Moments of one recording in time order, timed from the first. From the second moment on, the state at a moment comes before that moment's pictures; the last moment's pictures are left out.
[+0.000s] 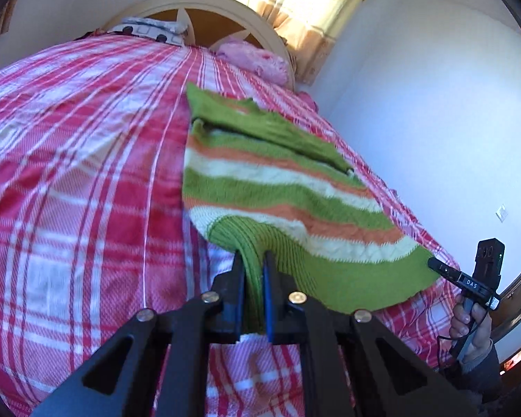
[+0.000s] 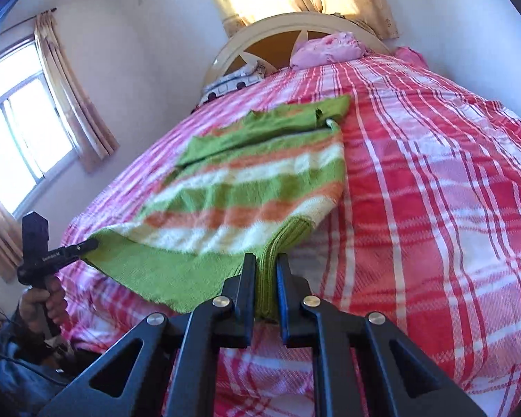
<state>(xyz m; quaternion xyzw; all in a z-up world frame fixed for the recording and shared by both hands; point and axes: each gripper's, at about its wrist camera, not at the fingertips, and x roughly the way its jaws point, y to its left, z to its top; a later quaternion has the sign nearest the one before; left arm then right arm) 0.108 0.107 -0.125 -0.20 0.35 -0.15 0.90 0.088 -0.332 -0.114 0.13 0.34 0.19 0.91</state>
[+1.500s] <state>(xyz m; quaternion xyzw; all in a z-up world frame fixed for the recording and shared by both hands) 0.326 0.113 -0.025 -0.20 0.28 -0.12 0.93 0.313 -0.345 0.013 0.17 0.29 0.15 0.93</state>
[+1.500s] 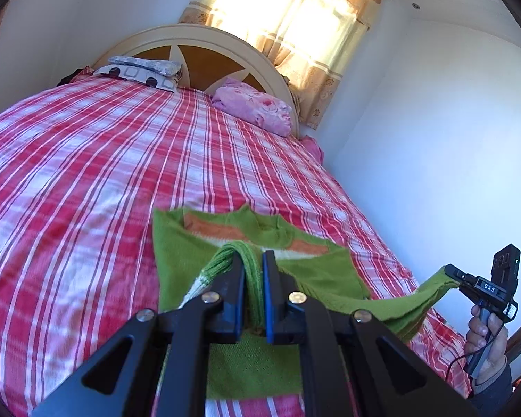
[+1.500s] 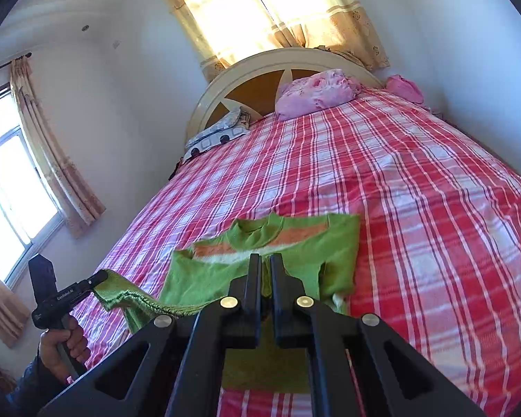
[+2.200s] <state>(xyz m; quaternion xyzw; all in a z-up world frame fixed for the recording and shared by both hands) 0.494 0.114 -0.100 -0.18 0.37 -0.08 0.91 0.508 -0.364 -0.073 0.20 0.40 0.09 0.89</state>
